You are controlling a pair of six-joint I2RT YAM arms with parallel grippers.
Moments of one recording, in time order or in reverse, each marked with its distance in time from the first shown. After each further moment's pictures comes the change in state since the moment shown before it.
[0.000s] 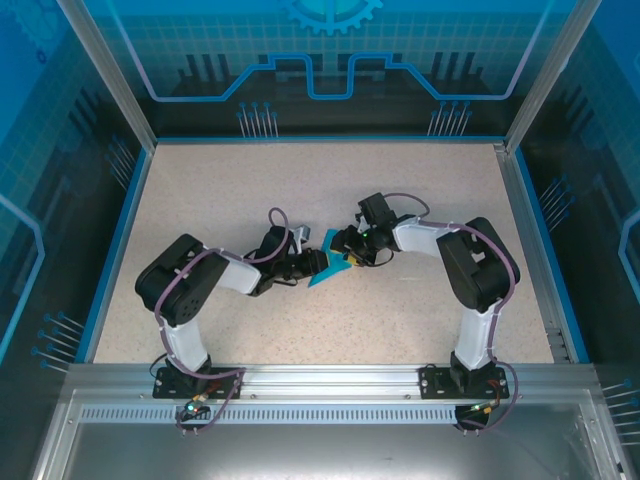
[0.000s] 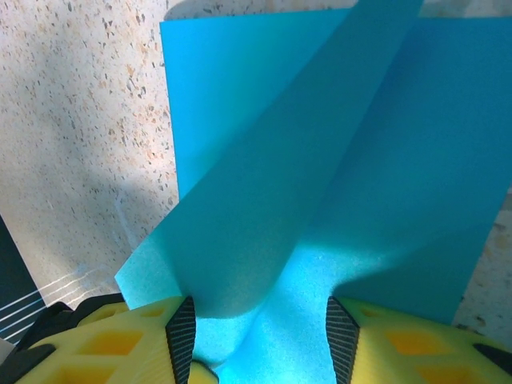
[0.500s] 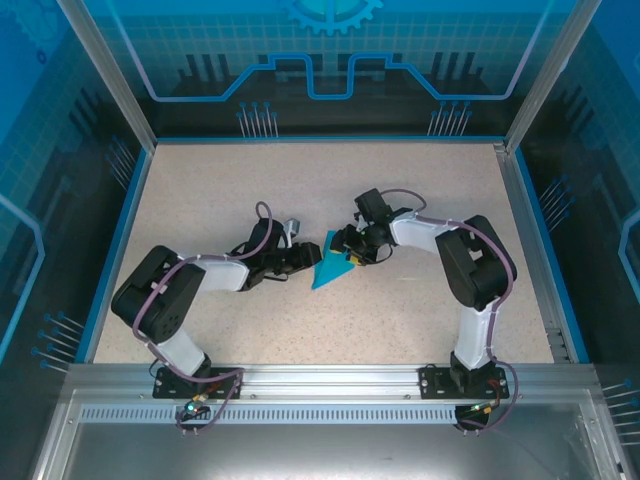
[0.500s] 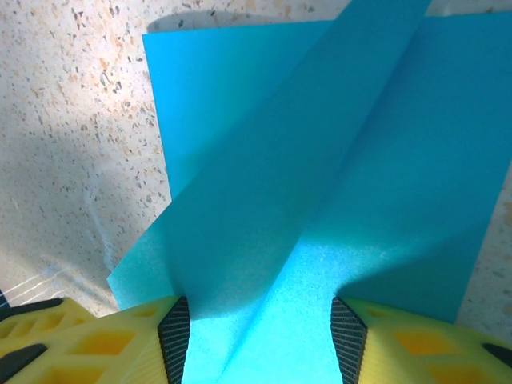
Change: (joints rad) left arm 0.053 -0.158 0.005 -0.201 0.009 0.005; right arm 0.009 0.022 0.084 -0.149 0.045 -0.050
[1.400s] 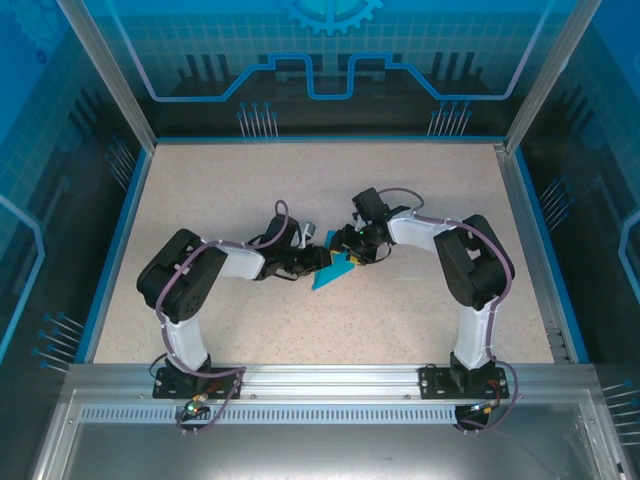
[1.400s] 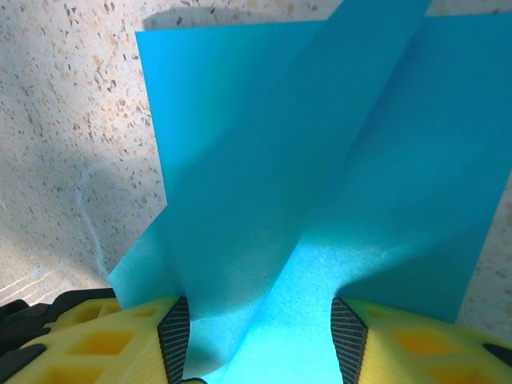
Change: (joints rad) left arm -0.030 0.183 0.152 -0.084 0.112 0.027; right arm 0.008 0.008 0.018 -0.025 0.013 -0.009
